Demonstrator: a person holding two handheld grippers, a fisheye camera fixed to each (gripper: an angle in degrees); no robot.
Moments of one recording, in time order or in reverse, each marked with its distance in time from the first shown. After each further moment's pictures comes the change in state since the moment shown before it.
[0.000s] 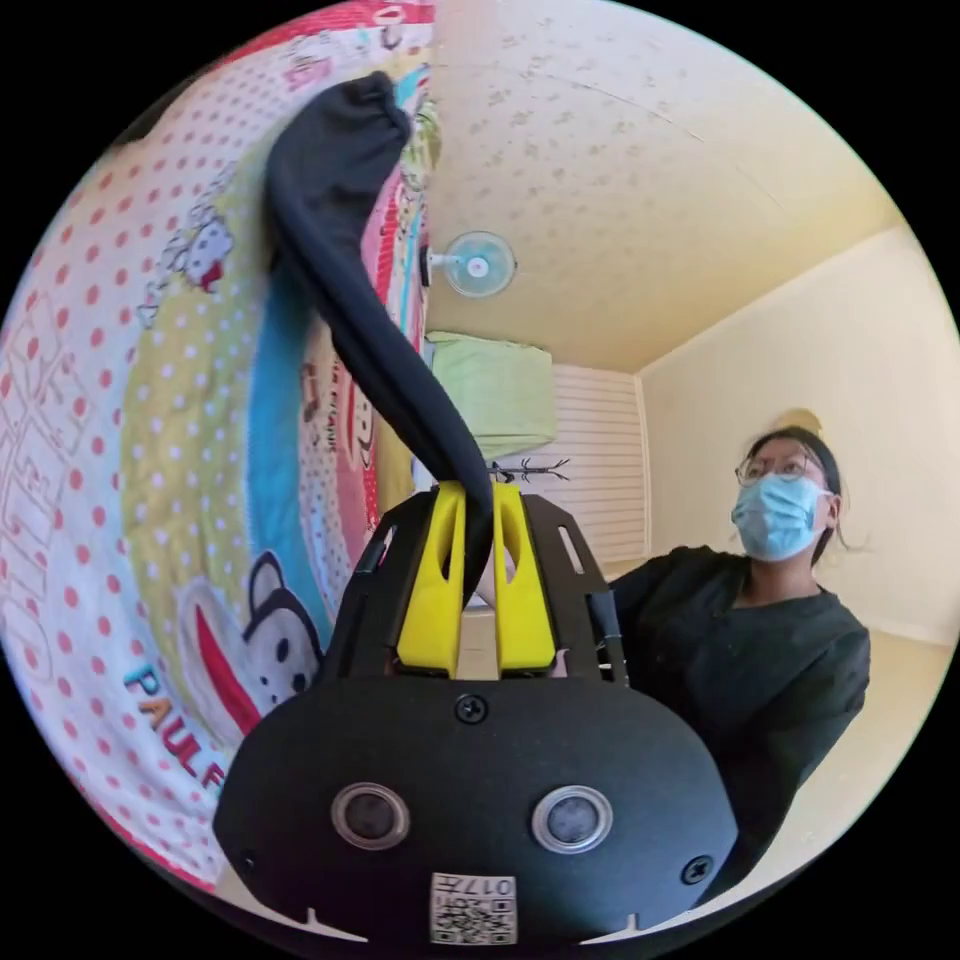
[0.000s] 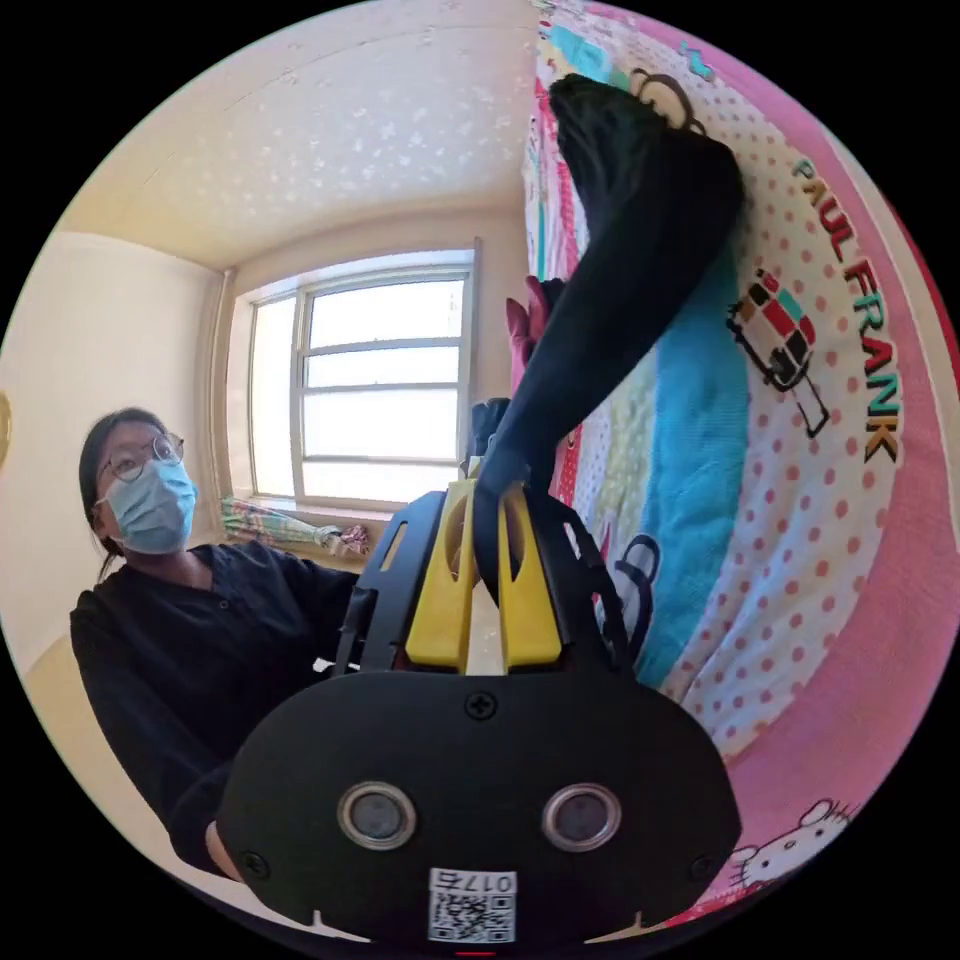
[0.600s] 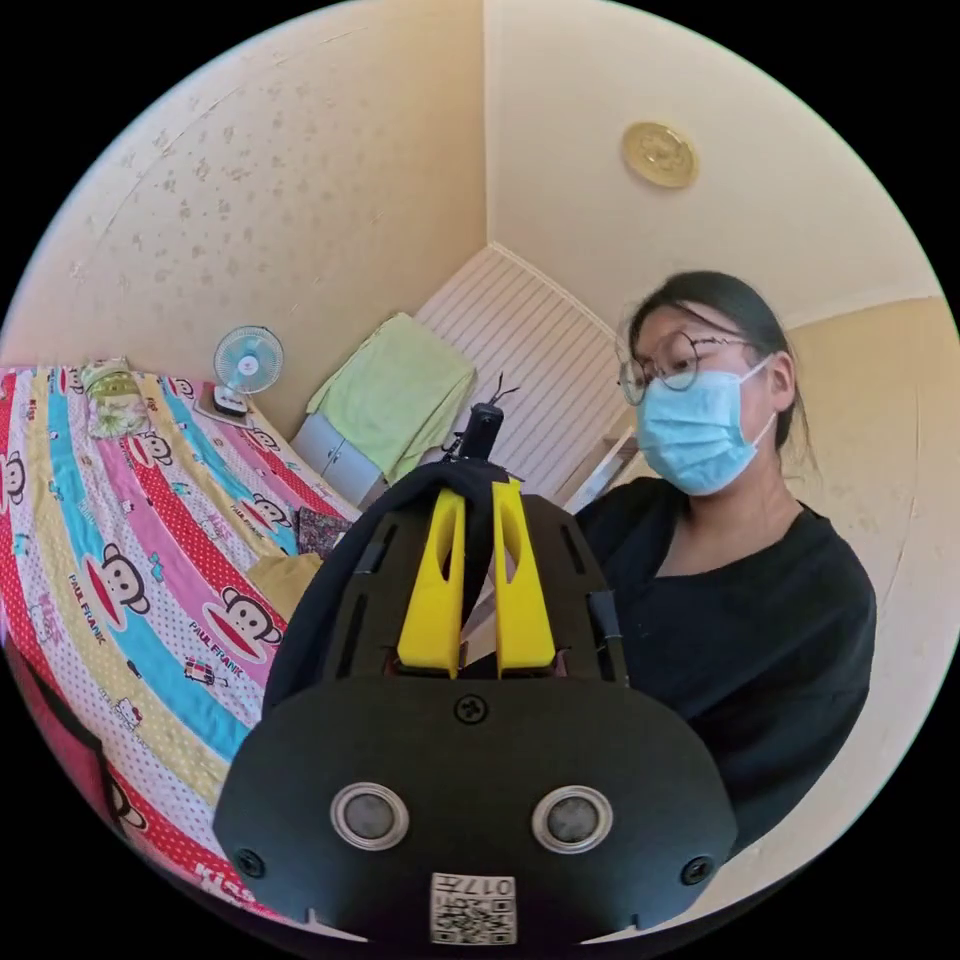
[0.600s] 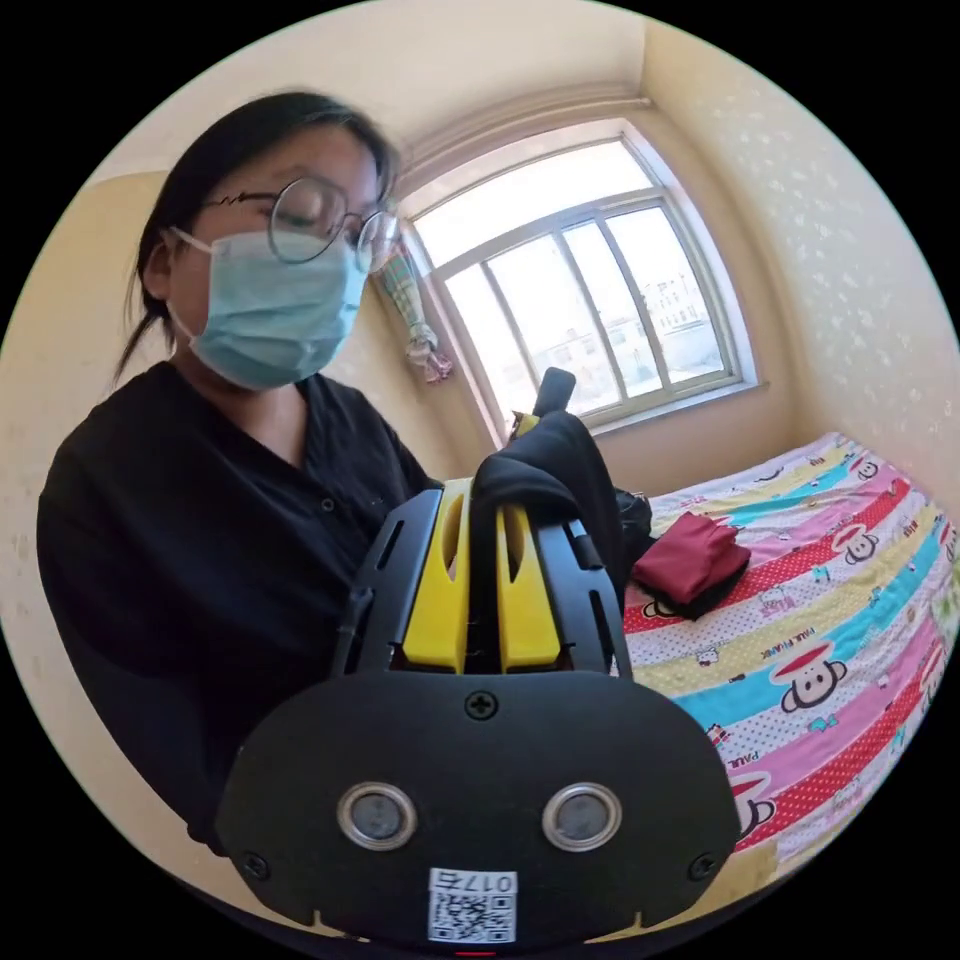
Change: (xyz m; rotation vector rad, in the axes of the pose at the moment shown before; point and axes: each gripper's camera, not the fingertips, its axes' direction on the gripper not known) left arm 0.410 0.013 0.176 -0.087 -0.197 0.646; right arm -0.464 0.084 0.047 -0.243 0.212 -0.929
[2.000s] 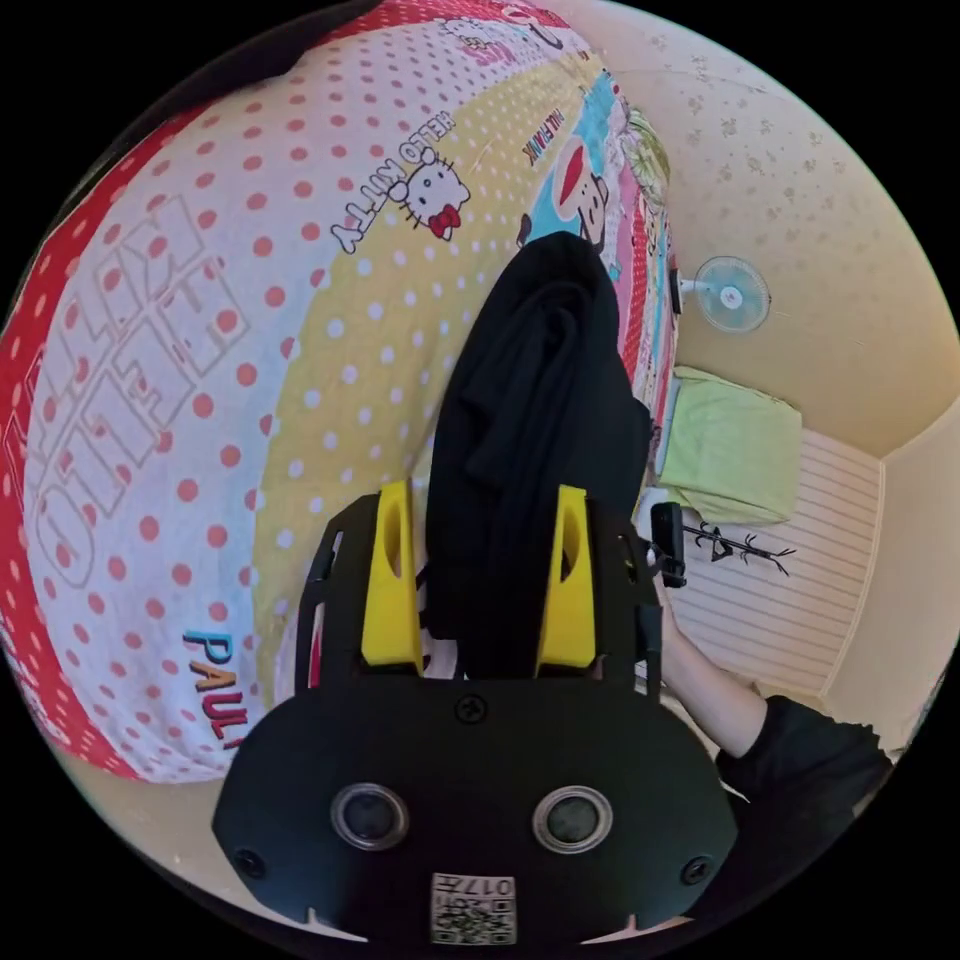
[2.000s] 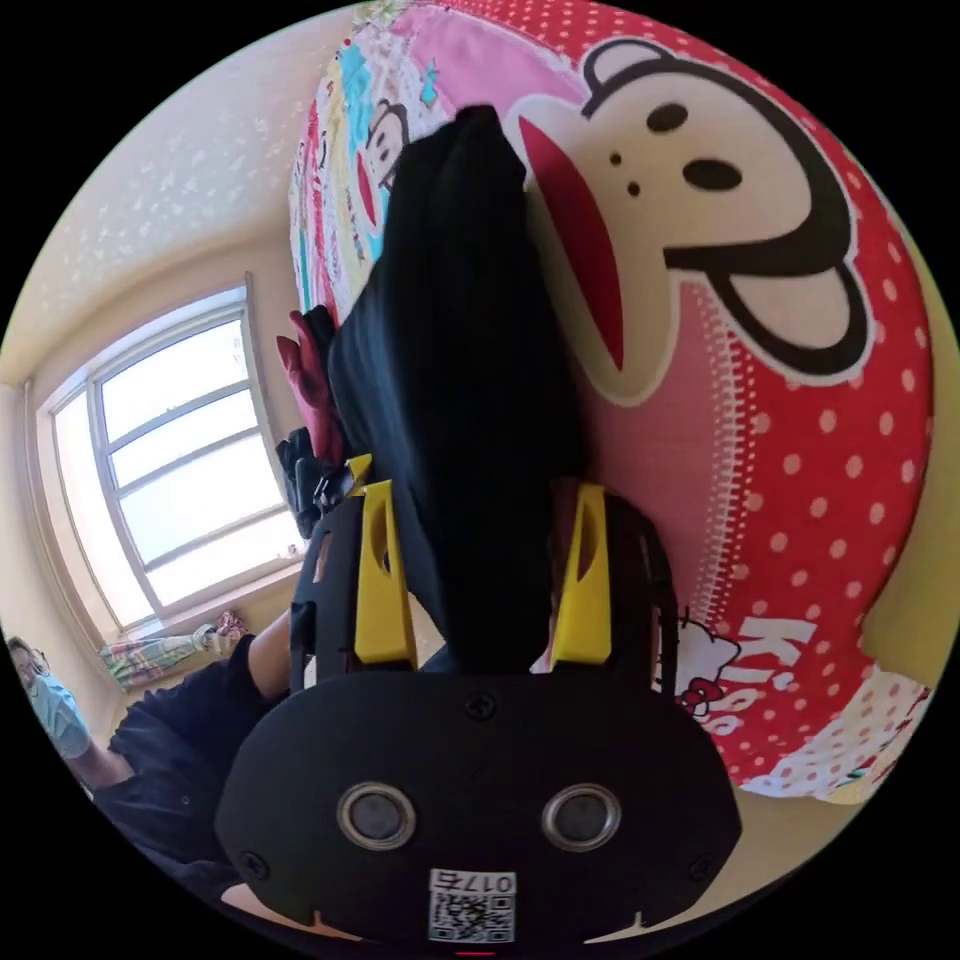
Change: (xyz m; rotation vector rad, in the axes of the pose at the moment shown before) left arm -0.520 0.229 0.184 -0.110 -0.508 -1.019; right arm 0.372 0.386 0.116 -0.102 0.265 1.410
